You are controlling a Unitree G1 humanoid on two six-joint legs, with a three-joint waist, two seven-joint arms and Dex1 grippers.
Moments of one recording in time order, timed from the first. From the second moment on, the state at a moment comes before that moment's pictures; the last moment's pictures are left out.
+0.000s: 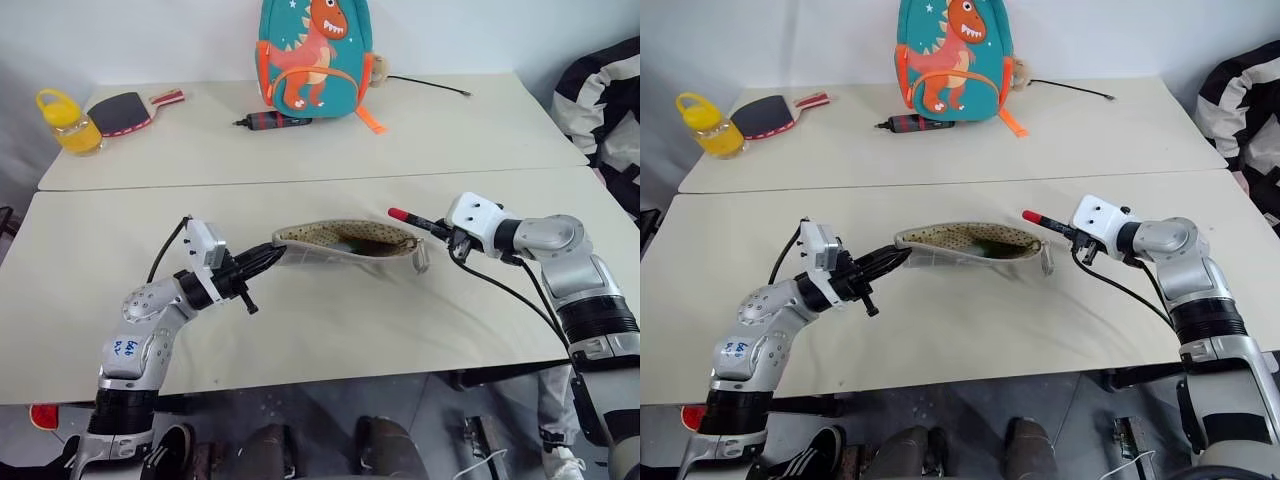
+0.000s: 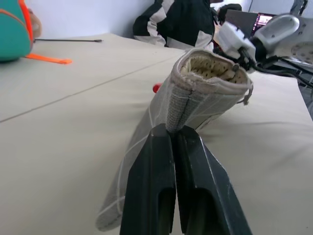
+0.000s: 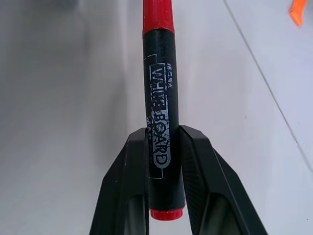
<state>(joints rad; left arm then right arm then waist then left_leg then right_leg) -0.29 0.45 0.11 -0.14 -0.51 0.29 -0.80 -0.76 -0.75 0.17 0.56 -0.11 -0.02 0.91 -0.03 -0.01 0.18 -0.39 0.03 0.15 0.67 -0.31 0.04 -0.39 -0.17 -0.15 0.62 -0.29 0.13</state>
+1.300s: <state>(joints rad) -0.31 0.42 0.09 -0.25 -0.74 0.67 -0.75 -0.78 -0.84 0.32 -0.03 0.00 0.20 1.27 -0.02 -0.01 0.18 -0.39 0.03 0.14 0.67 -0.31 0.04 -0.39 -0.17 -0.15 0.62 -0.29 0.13</state>
